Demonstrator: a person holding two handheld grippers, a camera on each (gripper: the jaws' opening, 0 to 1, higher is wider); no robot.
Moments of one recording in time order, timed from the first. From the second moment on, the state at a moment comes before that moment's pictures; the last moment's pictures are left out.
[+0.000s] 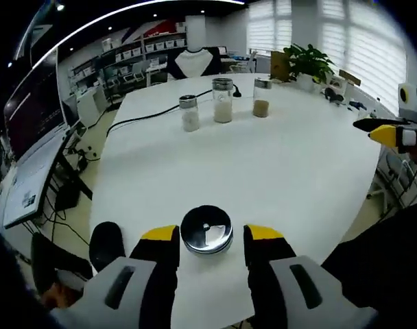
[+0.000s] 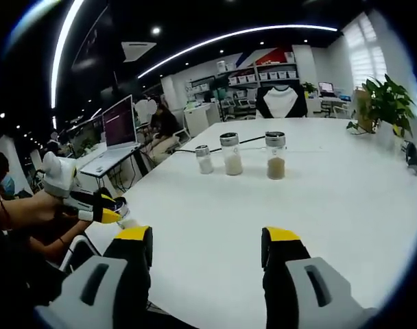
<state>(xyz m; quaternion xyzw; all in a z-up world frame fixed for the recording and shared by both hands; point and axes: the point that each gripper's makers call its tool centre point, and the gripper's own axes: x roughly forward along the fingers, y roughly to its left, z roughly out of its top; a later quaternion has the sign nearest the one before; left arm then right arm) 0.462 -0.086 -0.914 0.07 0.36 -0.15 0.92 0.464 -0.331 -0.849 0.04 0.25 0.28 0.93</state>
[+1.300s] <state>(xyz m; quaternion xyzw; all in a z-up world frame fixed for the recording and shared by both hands) 0.483 -0.064 -0.914 0.04 0.34 -0.11 0.93 0.469 -0.337 -0.853 0.06 0.25 0.27 0.93</state>
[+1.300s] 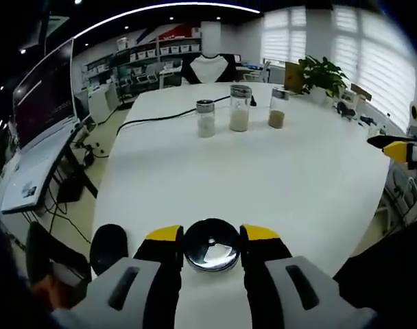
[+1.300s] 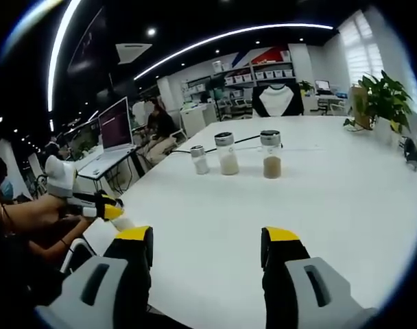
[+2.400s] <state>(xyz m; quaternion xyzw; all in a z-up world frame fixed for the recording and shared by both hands) 0.498 -0.059 -0.921 0.08 0.36 -0.12 0.92 0.470 -0.344 -0.853 0.06 0.26 0.26 0.93</state>
